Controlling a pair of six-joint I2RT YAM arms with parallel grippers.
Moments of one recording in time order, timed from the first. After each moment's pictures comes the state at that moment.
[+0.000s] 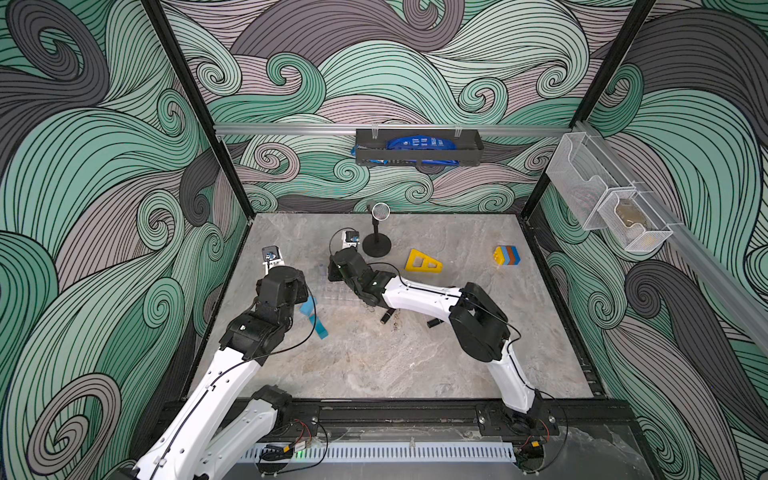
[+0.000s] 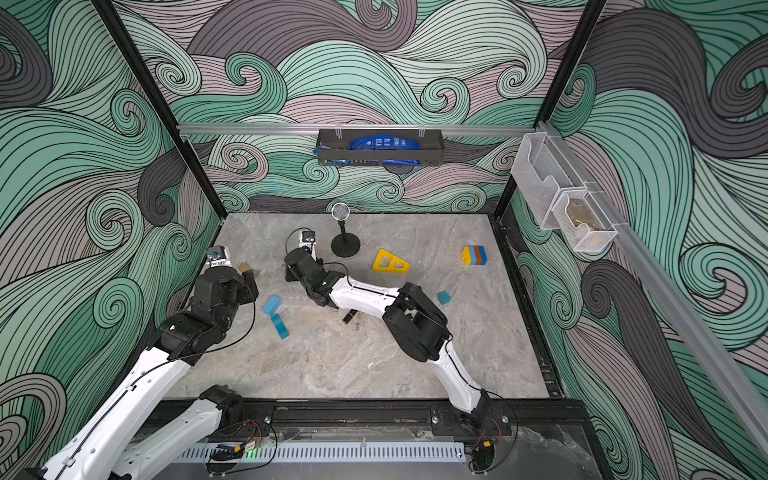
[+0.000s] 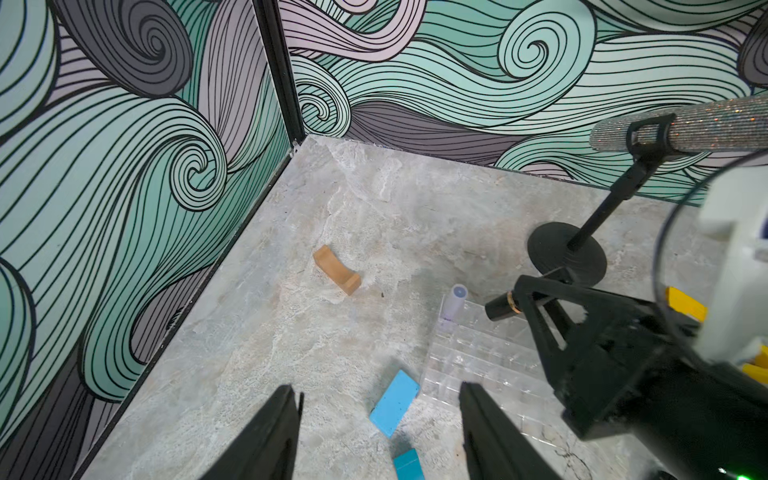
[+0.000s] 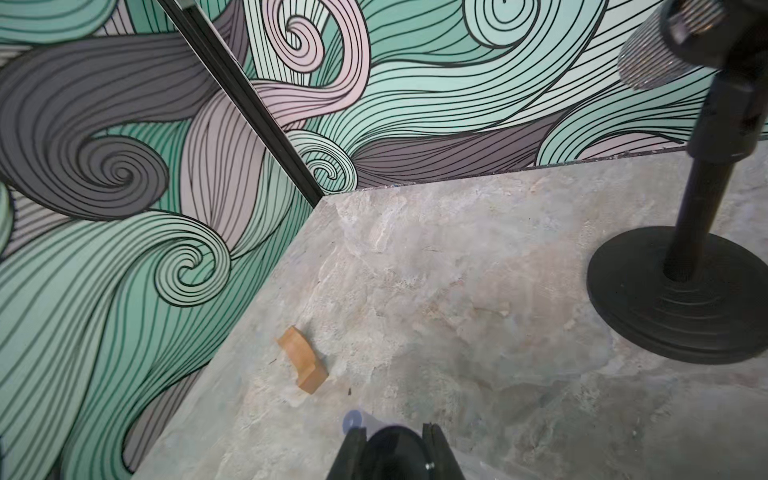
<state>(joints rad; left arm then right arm) -0.36 0.80 0.84 -0.60 -0.55 -0.33 0.96 2.25 1.76 0.02 0.38 0.62</state>
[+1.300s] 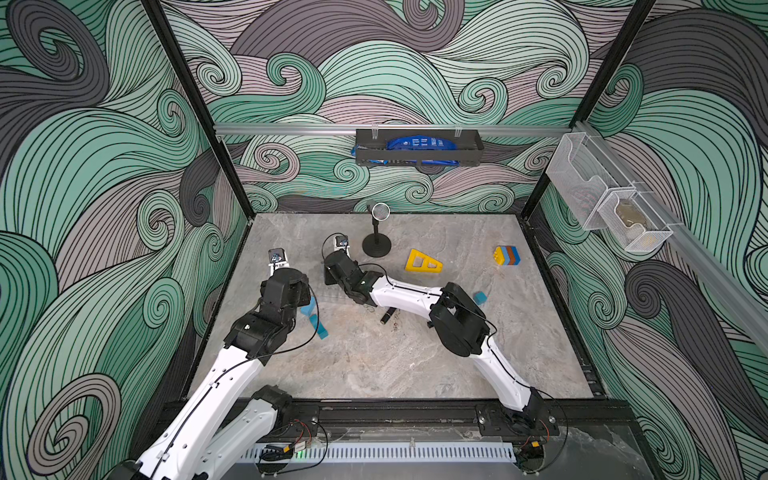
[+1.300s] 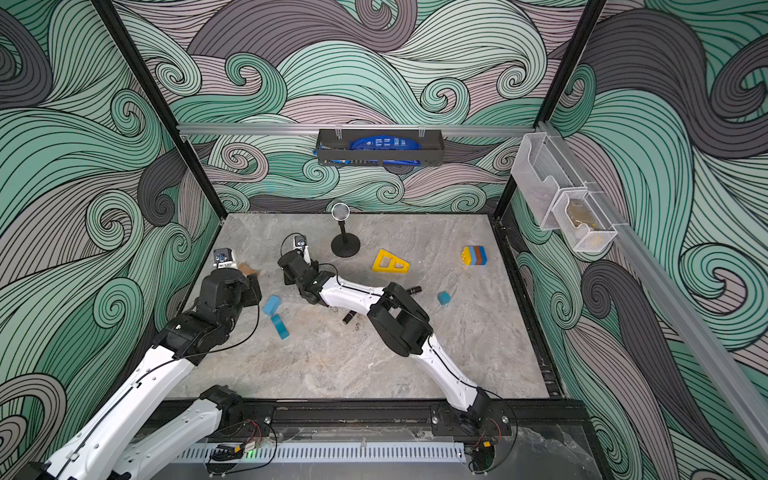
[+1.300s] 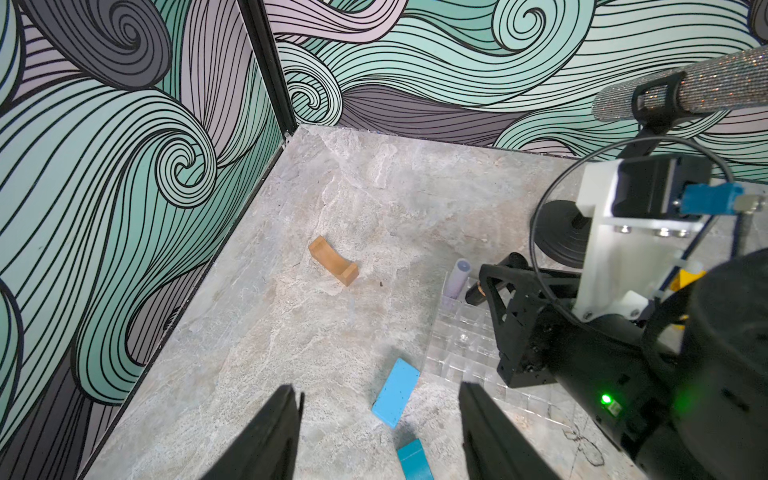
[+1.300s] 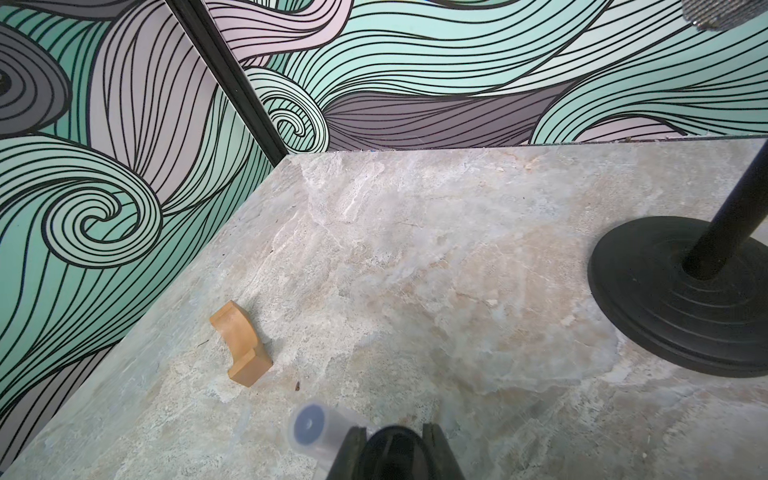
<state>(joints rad) -0.38 0.82 0.81 -0.58 -0.54 -0.30 0.96 2.39 1.93 -0.09 0.42 0.56</state>
